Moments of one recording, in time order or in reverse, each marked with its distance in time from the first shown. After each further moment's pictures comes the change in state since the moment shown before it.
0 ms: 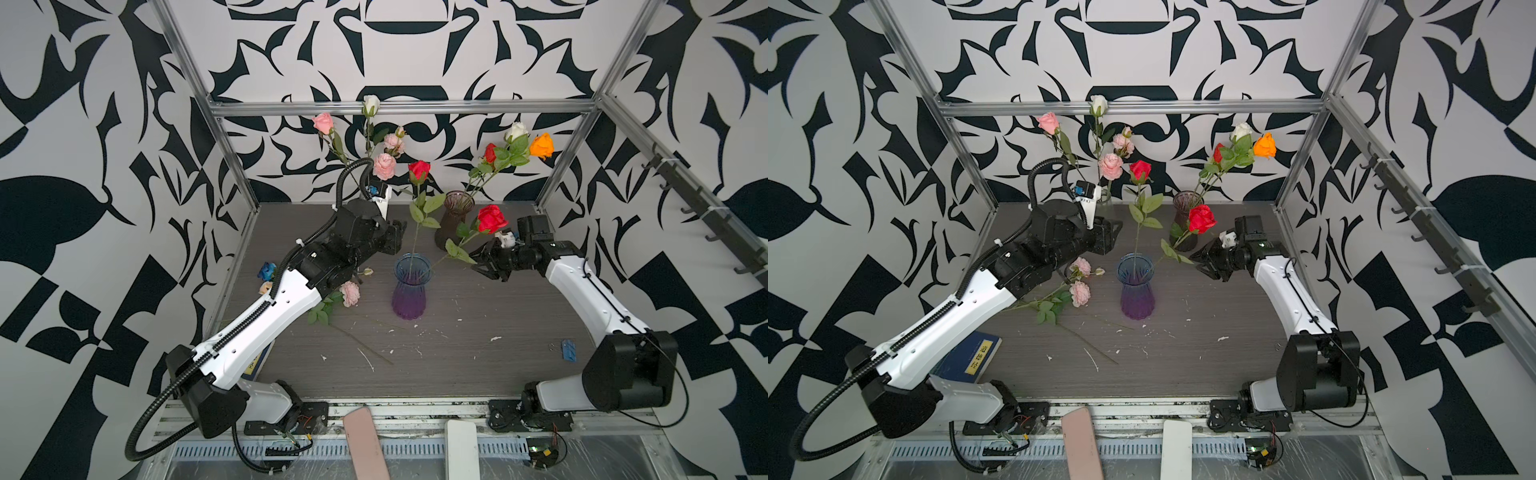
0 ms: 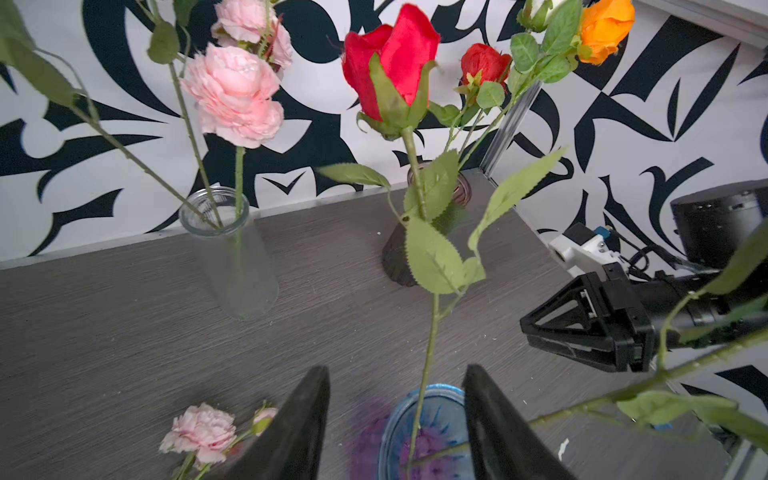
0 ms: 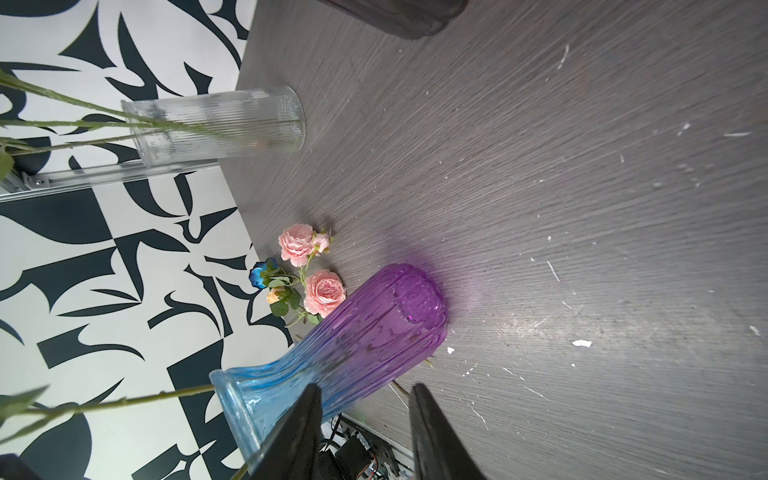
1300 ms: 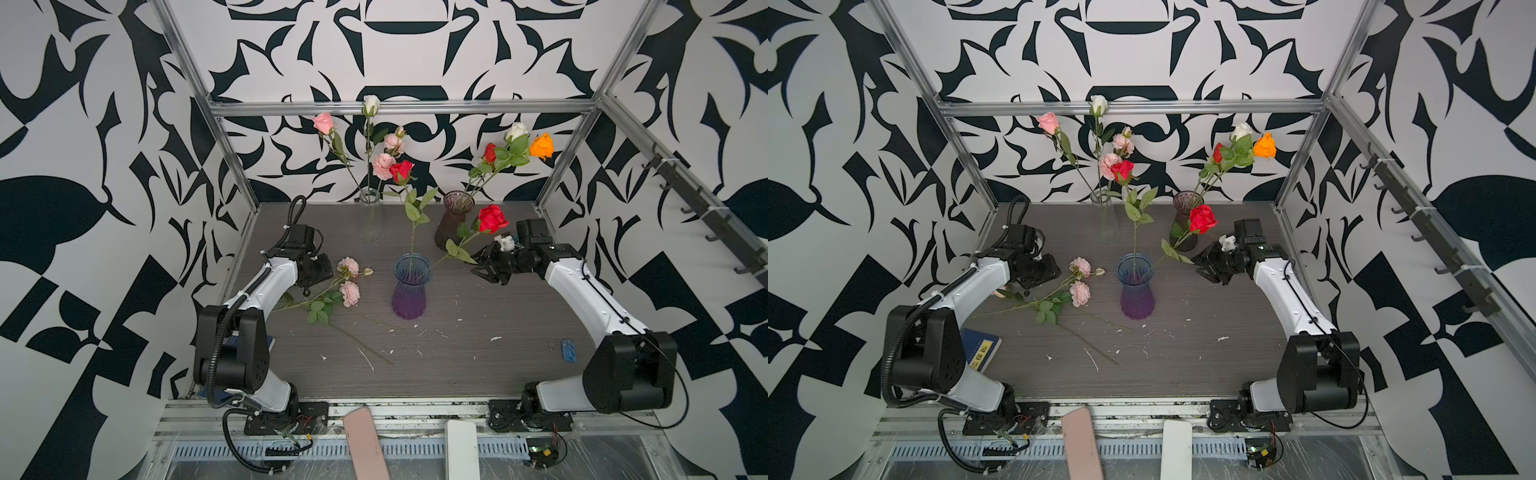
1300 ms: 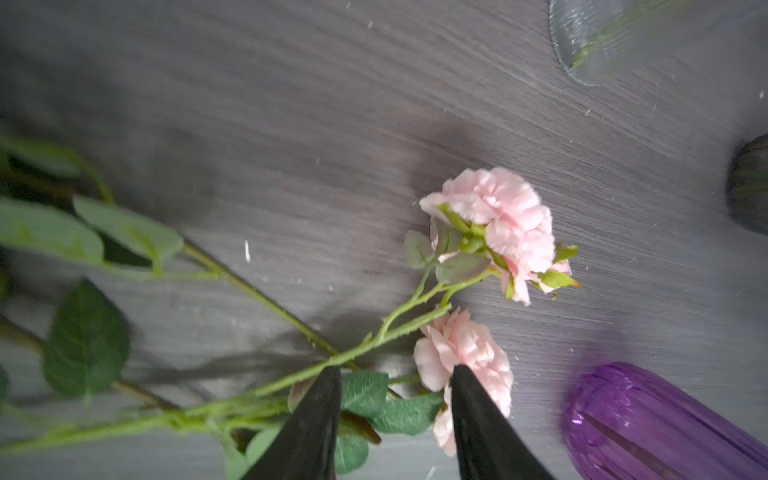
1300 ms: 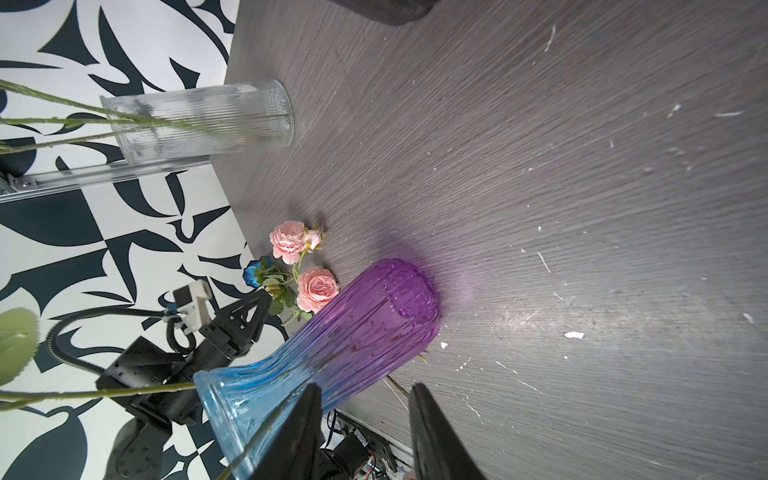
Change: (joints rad) left arm 0.616 0.242 -0.319 -0.166 0.316 -0.085; right arm 0.001 -0.008 -0.032 -0.001 0.000 0.003
